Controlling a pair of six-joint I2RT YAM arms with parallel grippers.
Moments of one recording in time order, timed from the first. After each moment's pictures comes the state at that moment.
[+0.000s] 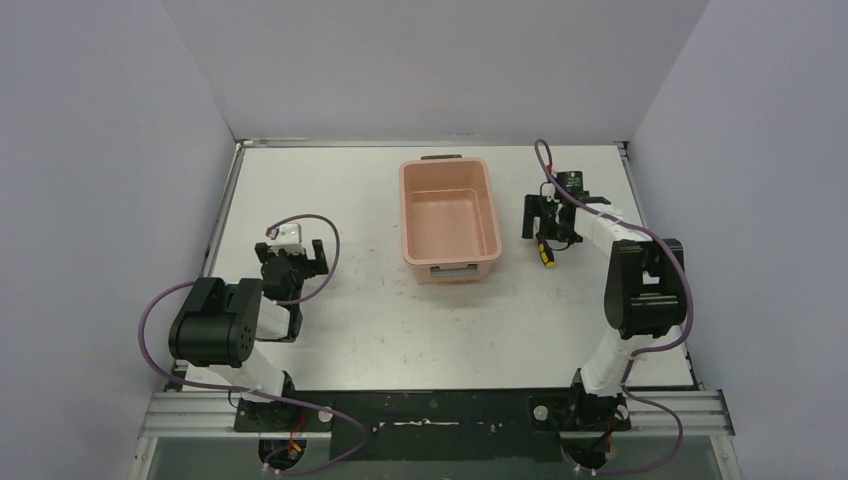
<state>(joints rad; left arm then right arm) -0.05 1.62 0.23 1.18 -0.13 -0.04 0.05 1.77 1.18 -0.42 -0.01 0.12</state>
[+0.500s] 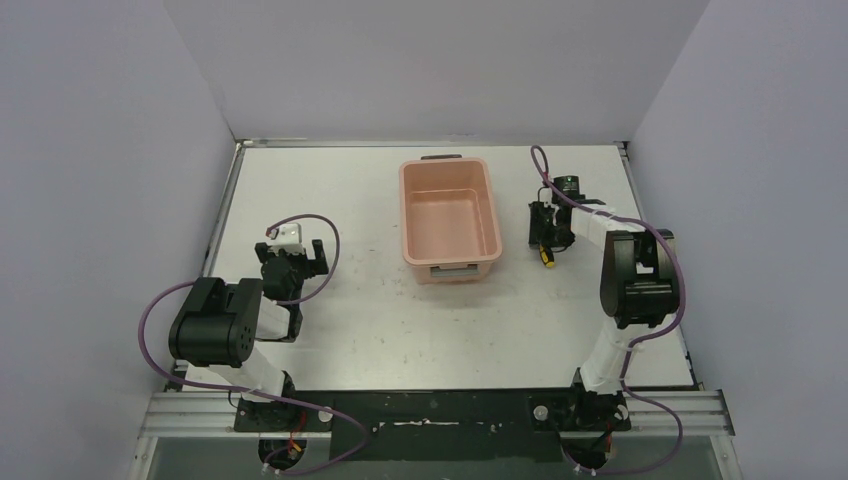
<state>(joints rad) -0.05 1.62 0.23 1.18 -0.13 -0.04 0.05 1.86 1.18 -0.39 -0.04 0.10</state>
